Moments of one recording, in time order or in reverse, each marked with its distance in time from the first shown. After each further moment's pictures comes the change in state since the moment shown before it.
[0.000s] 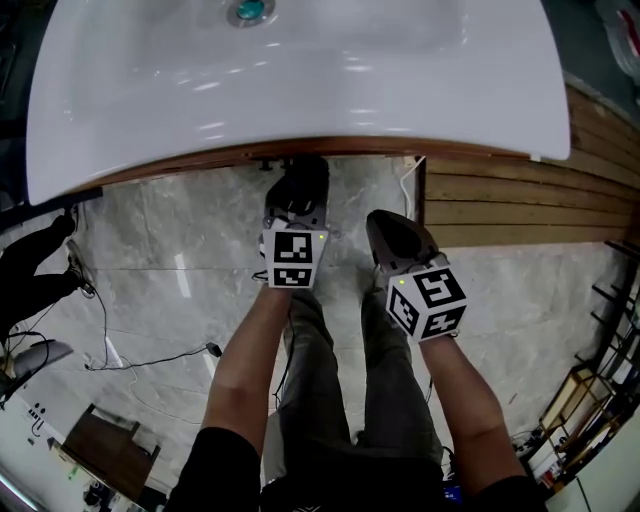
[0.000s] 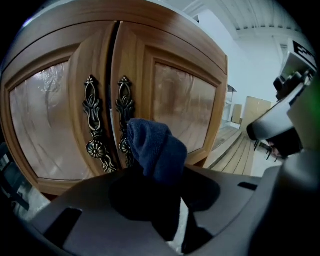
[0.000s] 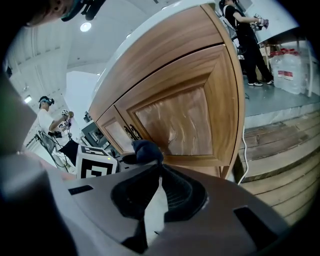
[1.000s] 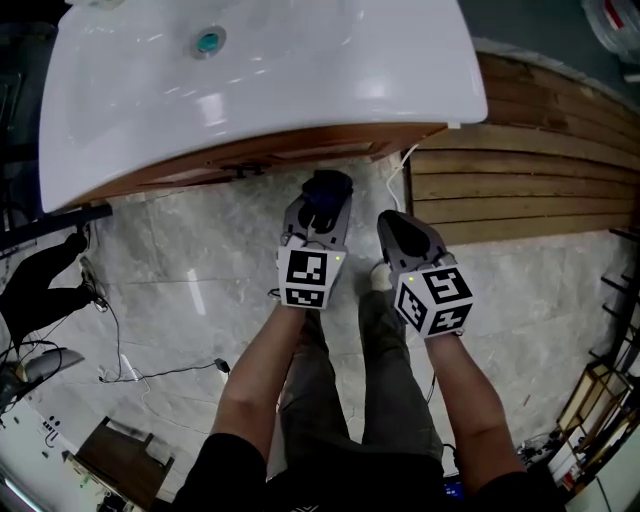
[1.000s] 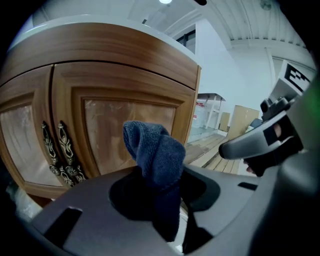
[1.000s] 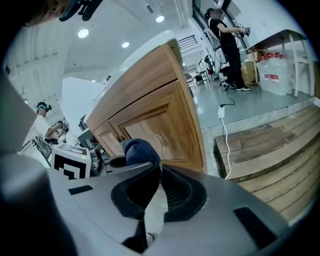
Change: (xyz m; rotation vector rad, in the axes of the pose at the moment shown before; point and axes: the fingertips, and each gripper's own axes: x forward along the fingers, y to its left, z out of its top) left arm -0.016 -0.107 0.051 -0.007 -0.055 -0.119; right arm -0.066 -0.052 0.006 0.041 -0.084 -0.056
